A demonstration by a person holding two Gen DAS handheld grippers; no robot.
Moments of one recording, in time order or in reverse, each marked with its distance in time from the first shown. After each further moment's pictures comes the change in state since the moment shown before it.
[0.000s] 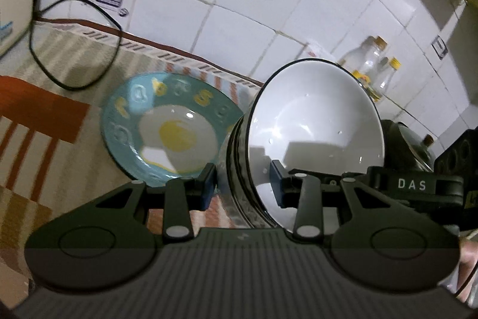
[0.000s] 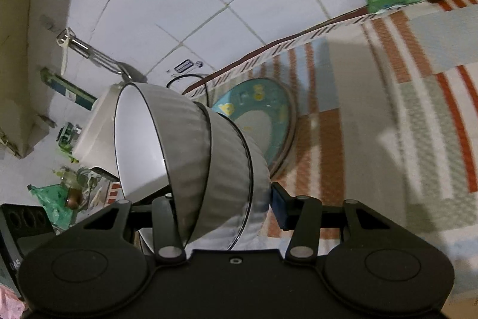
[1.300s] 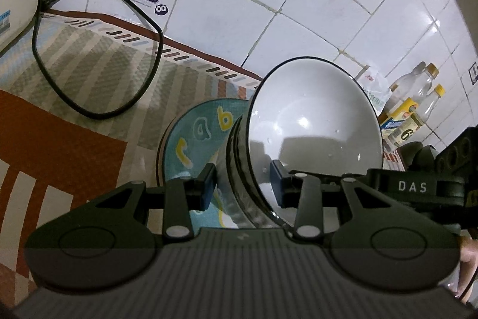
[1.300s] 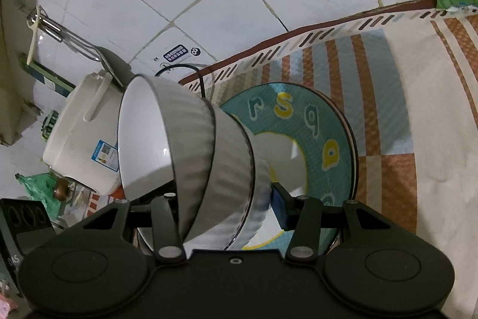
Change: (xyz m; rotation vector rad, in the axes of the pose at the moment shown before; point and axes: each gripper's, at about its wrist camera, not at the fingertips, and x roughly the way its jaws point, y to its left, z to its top) left arm 0.068 0.092 0.041 -0.056 -0.004 0.004; right arm 0.114 0.007 0.046 -0.066 0.061 -0.032
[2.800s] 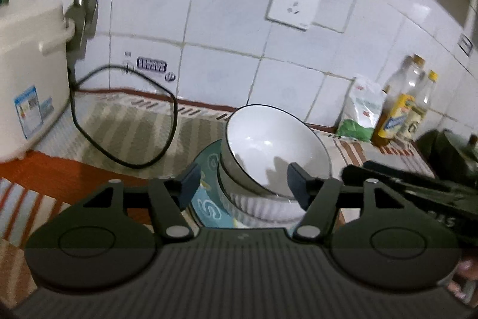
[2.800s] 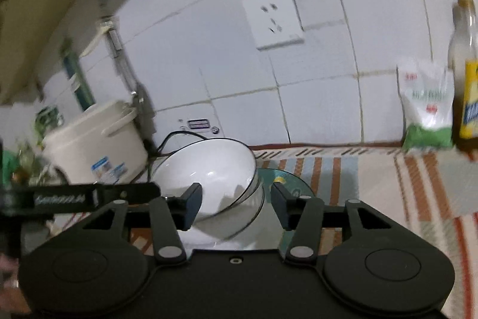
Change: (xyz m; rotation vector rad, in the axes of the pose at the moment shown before) left arm -0.081 -0.048 -0.018 0.231 -0.176 0.145; right arm -0.092 0.057 -0.070 -0.413 -0.450 -0.160
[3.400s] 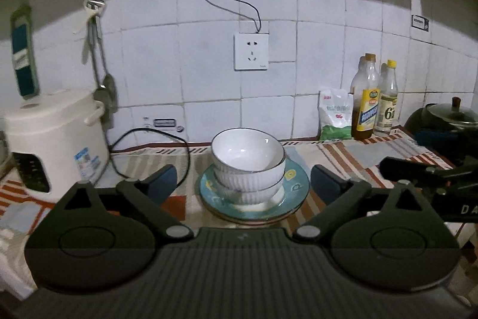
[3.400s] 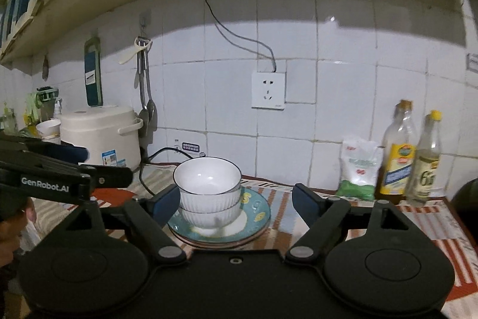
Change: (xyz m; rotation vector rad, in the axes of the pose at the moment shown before) left arm -0.143 -0.072 -0.048 0.228 -0.193 0.103; right arm -0.151 0.059 -0.026 -0.221 -0.153 -0.188
